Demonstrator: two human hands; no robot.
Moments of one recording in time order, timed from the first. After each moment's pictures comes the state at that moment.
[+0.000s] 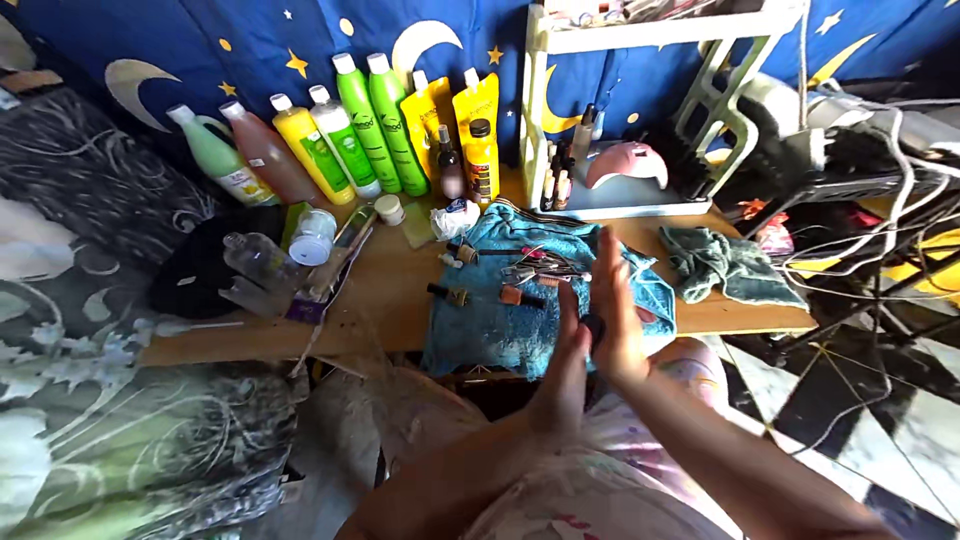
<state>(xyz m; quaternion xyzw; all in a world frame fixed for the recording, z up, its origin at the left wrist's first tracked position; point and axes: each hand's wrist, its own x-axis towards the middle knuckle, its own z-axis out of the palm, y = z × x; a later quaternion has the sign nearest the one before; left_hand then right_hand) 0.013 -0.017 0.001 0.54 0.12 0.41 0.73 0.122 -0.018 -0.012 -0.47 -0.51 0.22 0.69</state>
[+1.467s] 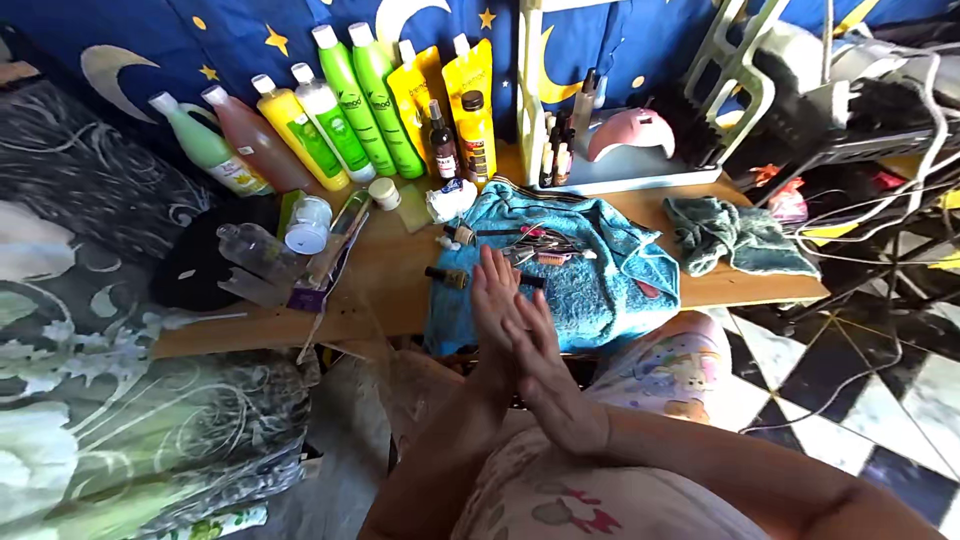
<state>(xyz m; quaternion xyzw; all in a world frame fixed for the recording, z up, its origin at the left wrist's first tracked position) -0.041 0.021 0.008 0.63 0.15 0.48 0.60 0.053 -0.049 -0.039 -0.45 -0.67 0.14 0.58</state>
